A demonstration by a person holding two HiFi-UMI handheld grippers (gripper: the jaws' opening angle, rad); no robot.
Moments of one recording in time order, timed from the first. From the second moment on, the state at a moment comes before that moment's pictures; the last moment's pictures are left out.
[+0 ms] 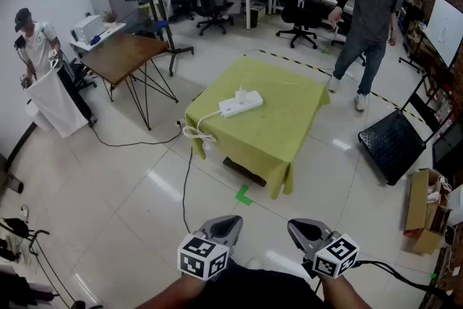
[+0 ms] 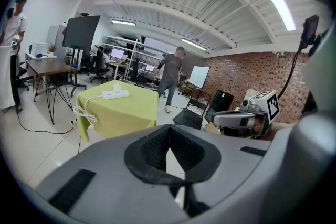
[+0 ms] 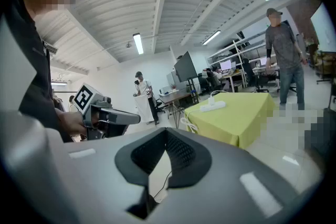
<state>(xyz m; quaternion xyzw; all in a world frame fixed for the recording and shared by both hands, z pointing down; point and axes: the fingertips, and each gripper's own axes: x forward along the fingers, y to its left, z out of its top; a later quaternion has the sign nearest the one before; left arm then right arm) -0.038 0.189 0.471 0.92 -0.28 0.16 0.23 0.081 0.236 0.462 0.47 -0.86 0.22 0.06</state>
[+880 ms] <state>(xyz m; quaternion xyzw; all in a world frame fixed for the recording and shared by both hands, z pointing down) -0.035 0.110 0.497 0.90 -0.29 0.19 0.26 0.092 0.147 0.487 0.45 -0.85 0.25 0.07</state>
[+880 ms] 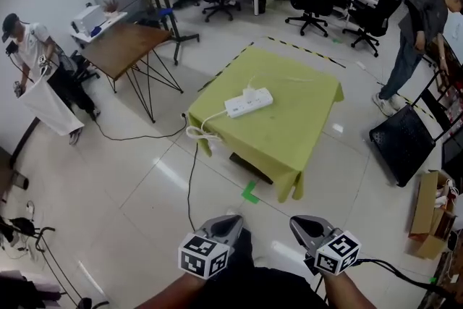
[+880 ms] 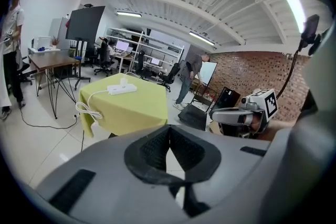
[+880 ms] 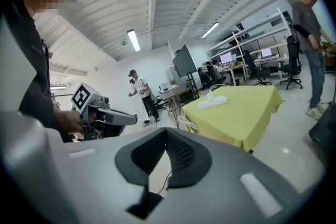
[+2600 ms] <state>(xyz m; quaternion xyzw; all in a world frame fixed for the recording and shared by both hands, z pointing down) -0.089 -0.234 0.548 0.83 -0.42 0.16 0.34 0.091 -0.425 0.663 0.48 -0.80 0.25 0.27</state>
